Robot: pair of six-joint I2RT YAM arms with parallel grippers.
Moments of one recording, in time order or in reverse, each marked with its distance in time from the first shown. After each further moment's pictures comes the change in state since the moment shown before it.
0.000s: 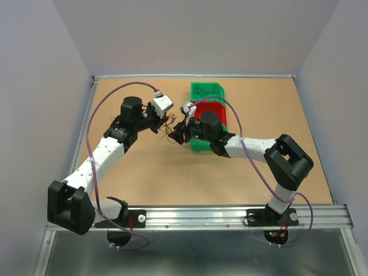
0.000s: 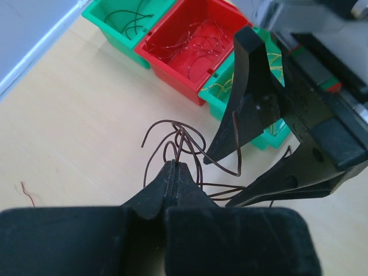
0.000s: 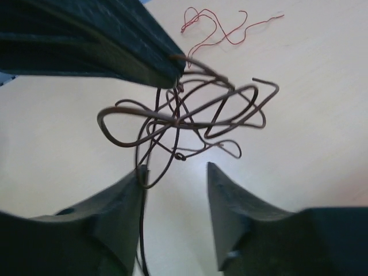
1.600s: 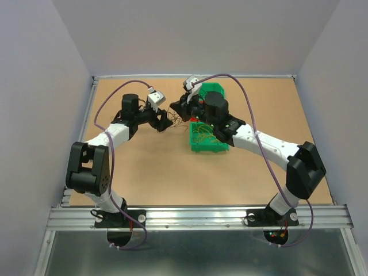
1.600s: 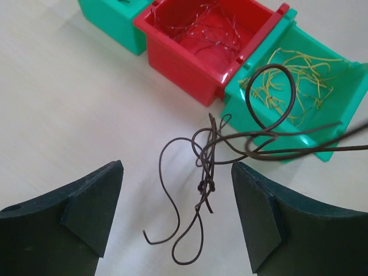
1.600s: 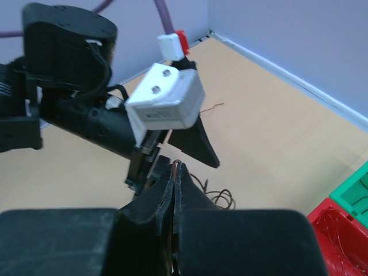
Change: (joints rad) left arm 0.183 0.333 -0.026 0.313 0.292 -0.105; right arm 0.009 -0.122 0.270 -0.267 0.186 -0.075
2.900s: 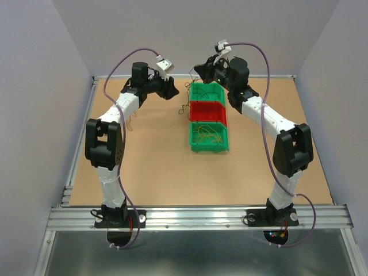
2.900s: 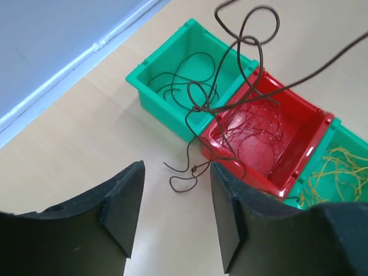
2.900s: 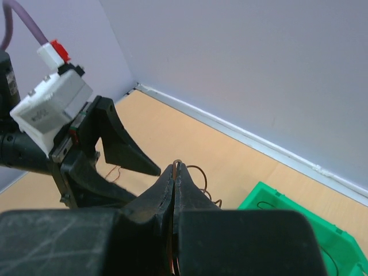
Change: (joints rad) left arm -0.039 0.385 0.688 -0.216 -0.040 -0.072; right arm -0.362 0.226 0.325 0.026 -0.174 0.125
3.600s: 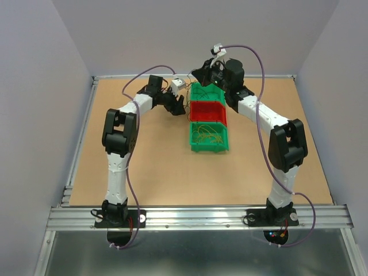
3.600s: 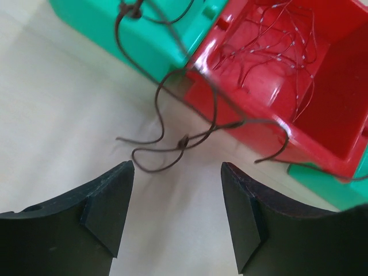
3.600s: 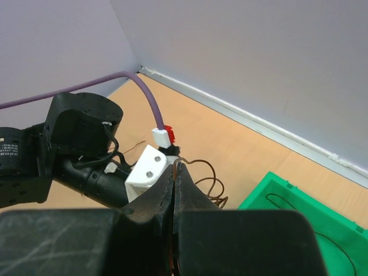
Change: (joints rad) left arm -0.041 0.288 0.112 -0.210 0.052 0.175; right arm -0.007 0.090 0.034 -0.002 -0.048 0.016
